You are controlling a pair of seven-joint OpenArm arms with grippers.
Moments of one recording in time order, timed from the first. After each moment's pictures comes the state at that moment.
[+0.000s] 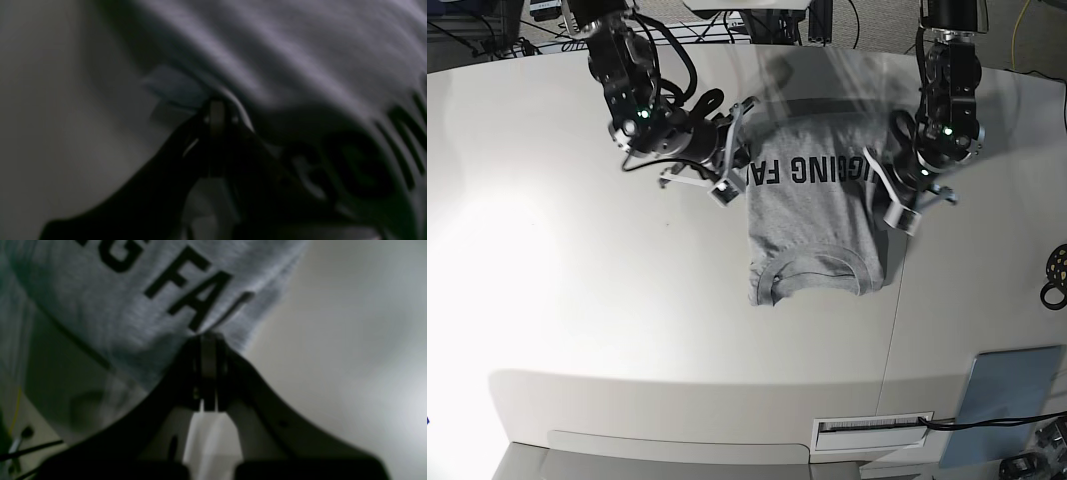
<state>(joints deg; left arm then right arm) 8.5 -12.3 -5.1 92.2 -9.8 -23.0 35.6 -8.5 9.7 -17.9 105.1 14.9 20.1 -57.4</state>
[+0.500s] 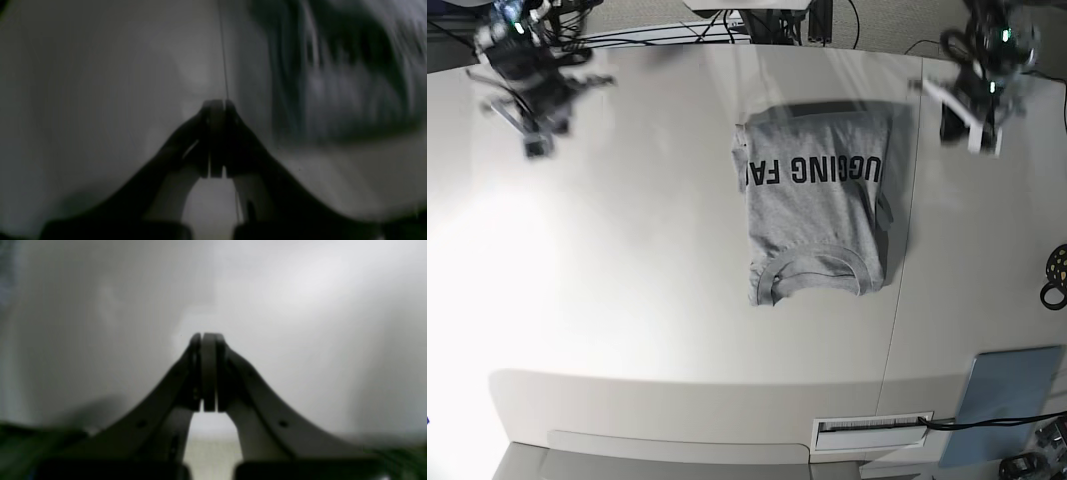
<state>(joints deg) 39.0 -12.3 -25.2 114.5 -22.3 -24.2 37.2 -37.2 11.8 24.4 133.7 14.1 15.4 -66.9</state>
